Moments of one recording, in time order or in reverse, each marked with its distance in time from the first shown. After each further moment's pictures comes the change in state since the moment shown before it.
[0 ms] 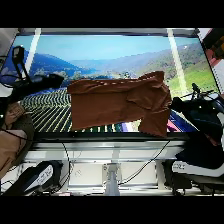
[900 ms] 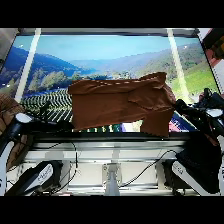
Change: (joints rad) left arm 0.086 0.001 -0.500 0.020 -0.220 -0.069; right arm 0.000 0.327 -0.263 0.139 -0.232 0.005
